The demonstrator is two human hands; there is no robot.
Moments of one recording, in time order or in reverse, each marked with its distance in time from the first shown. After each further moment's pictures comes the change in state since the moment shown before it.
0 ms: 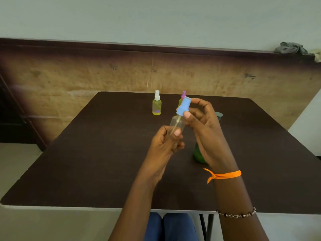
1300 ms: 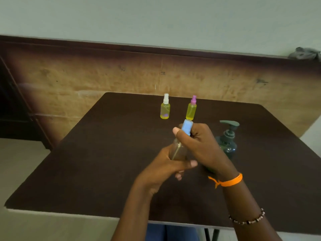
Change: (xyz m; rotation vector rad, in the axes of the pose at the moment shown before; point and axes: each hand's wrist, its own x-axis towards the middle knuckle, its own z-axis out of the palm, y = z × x) left_hand -0.007 0.013 -0.025 0.249 -0.244 -0.141; right_hand 0.013 0.018 0.020 -0.669 -0.212 -0.134
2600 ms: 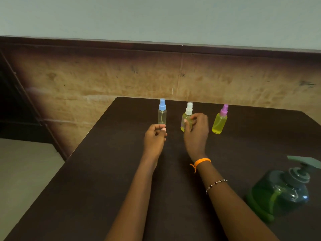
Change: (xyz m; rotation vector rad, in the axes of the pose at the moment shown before) left_hand 0.128 -0.031 -0.141 0.125 0.766 -0.023; right_hand 0.153 0.138 0.106 -0.237 0.638 -0.042
